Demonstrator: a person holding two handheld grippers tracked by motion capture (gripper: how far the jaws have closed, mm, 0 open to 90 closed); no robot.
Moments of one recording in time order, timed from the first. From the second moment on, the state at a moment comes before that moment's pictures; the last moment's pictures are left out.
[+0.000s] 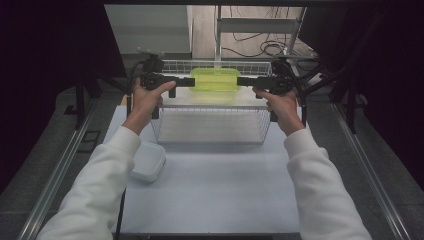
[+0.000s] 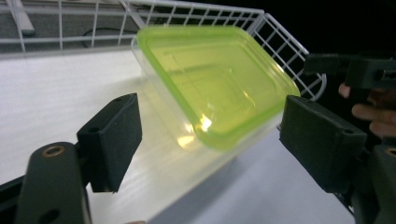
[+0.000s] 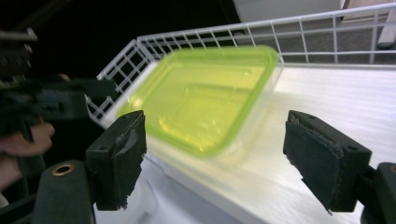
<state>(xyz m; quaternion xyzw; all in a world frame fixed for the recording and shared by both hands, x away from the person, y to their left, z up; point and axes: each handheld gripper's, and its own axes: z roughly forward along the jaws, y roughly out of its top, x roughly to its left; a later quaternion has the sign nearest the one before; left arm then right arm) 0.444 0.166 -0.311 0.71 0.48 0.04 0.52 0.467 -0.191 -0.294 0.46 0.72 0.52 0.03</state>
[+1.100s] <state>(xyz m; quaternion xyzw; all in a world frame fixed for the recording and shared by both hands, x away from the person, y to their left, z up) 0.292 0.180 -0.406 0.78 0.43 0.06 0.44 0.327 -0.226 -0.387 0.39 0.81 0.43 0.04</state>
